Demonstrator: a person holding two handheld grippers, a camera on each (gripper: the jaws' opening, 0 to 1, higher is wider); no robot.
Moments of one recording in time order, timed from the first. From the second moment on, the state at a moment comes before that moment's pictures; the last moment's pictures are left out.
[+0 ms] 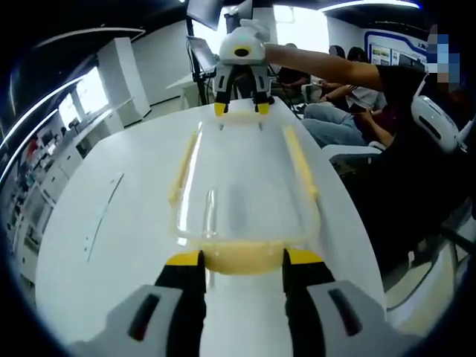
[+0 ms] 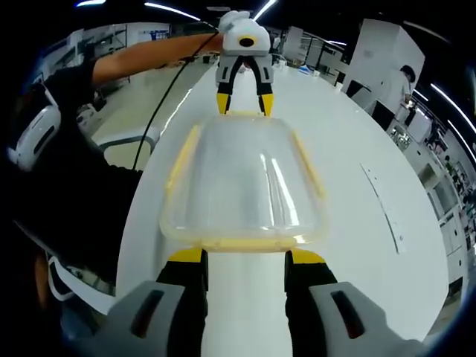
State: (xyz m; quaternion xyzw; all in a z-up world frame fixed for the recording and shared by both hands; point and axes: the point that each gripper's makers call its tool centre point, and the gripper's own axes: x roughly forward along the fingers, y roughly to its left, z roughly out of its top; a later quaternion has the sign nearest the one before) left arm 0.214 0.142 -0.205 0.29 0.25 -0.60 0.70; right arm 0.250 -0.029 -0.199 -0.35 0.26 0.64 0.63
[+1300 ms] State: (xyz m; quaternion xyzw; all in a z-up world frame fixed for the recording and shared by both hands) left arm 0.219 0.182 -0.219 0.28 0.26 -0.59 0.70; right arm 0.261 0.000 -0.205 -0.43 0.29 0.59 0.62
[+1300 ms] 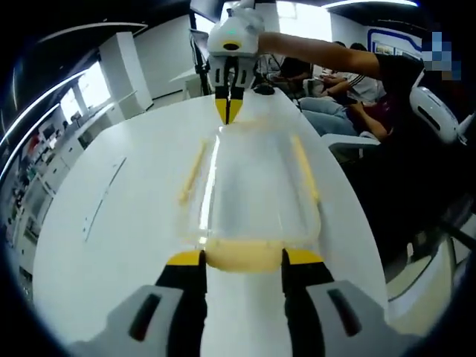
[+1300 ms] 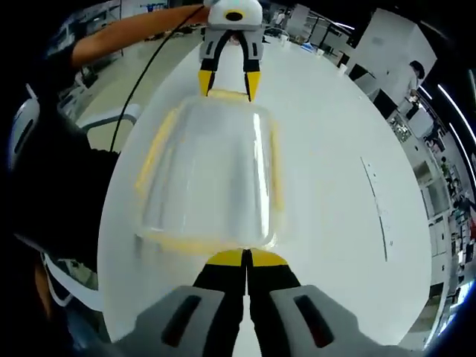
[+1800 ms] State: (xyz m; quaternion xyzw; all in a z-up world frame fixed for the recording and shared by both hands) left arm 0.235 0.190 -0.214 0.28 0.25 -0.58 0.72; right arm 0.277 -0.004 -0.207 -0.45 0.28 0.57 0.62
